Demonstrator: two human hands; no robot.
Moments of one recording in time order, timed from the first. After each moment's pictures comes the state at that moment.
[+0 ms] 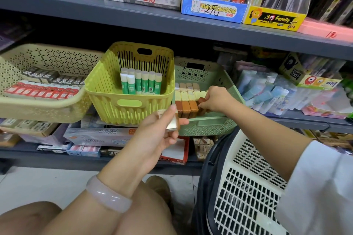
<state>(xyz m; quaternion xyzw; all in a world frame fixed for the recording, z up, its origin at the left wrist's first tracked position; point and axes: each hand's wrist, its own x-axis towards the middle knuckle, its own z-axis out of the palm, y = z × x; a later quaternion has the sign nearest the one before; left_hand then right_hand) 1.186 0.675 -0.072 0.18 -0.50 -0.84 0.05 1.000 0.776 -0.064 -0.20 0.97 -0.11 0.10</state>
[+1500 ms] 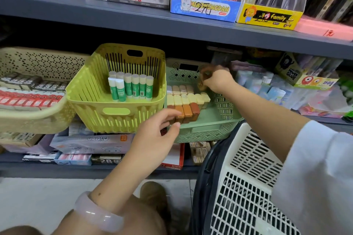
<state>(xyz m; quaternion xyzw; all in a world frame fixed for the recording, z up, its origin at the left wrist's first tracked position) 1.173 0.679 -0.075 0.08 -0.81 -0.56 0.13 0.939 0.770 -0.044 -0.20 0.95 -0.22 -0.02</state>
